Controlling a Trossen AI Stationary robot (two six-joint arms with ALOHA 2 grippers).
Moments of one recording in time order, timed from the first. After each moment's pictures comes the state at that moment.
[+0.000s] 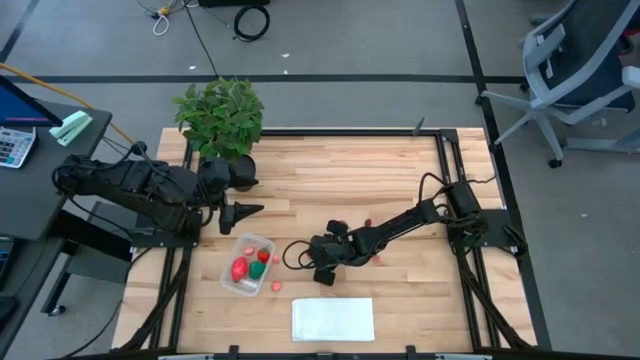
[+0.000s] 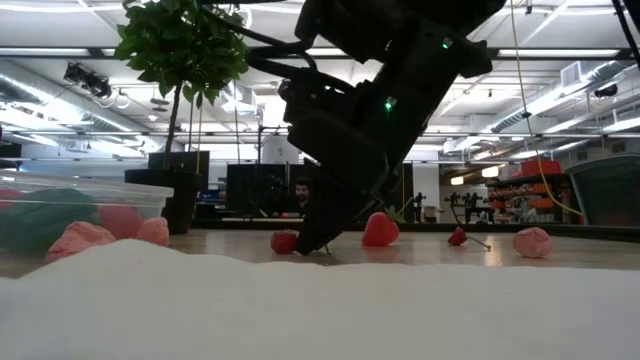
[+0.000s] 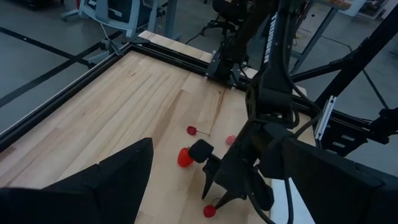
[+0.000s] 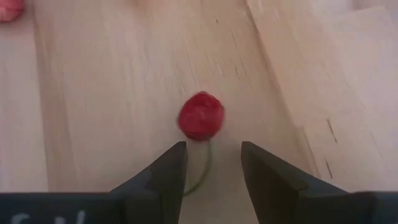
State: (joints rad) left arm -0.27 0.91 1.14 -0.62 -0.42 -0.46; right arm 0.26 2.10 1.30 -0.23 0.29 0.46
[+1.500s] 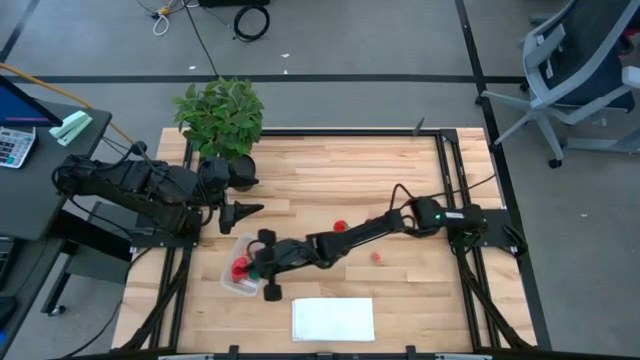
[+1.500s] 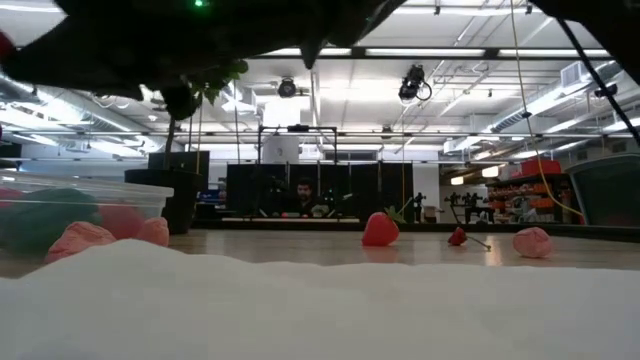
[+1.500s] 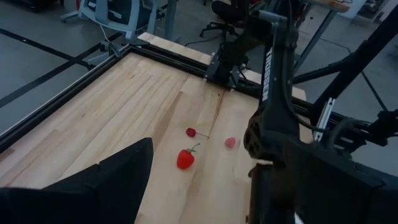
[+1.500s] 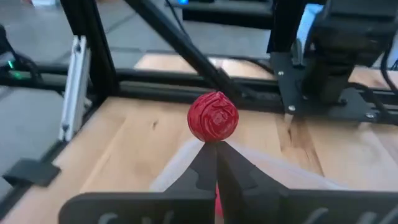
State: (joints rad) left arm -0.27 0.91 1.14 -0.61 -0.43 -0.46; right arm 0.23 2.43 1.89 0.25 0.04 0.05
